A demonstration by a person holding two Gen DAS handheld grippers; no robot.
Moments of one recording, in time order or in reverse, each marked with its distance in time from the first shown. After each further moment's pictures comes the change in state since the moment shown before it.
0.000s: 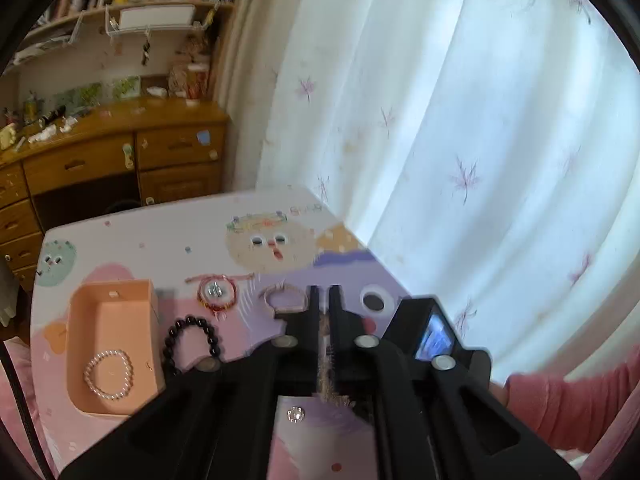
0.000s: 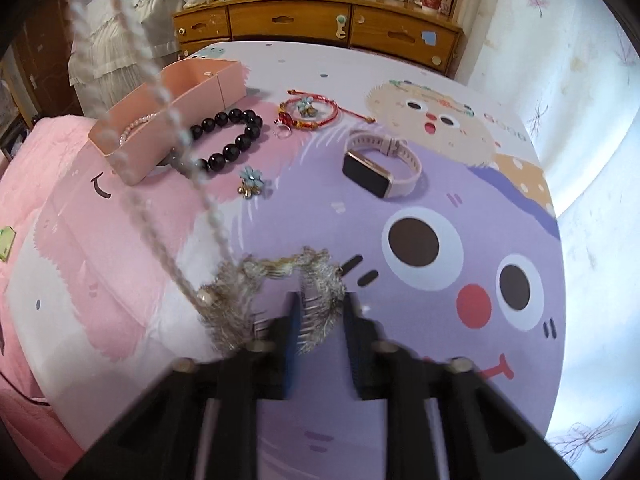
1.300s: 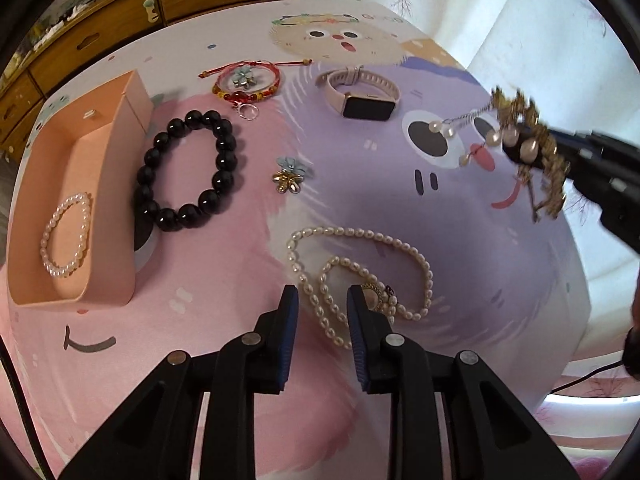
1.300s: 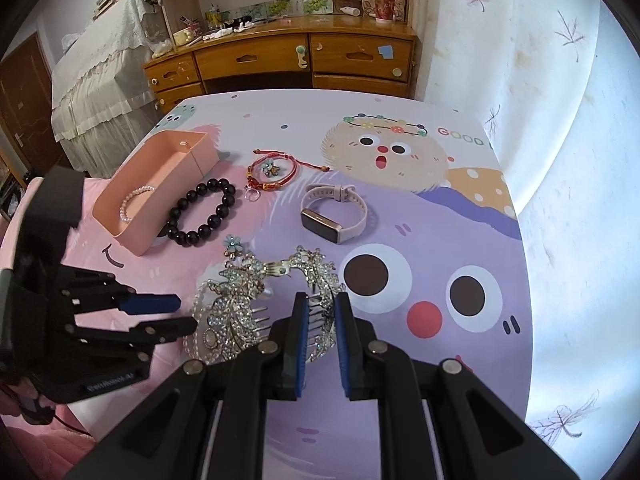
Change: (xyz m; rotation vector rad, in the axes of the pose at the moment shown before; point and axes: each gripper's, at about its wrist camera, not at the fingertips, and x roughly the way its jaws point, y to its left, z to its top) left arm 0.136 0.031 -0.119 -0.056 0.555 0.228; right arm -0.045 -0.042 0.018 0.172 -0.066 0.039
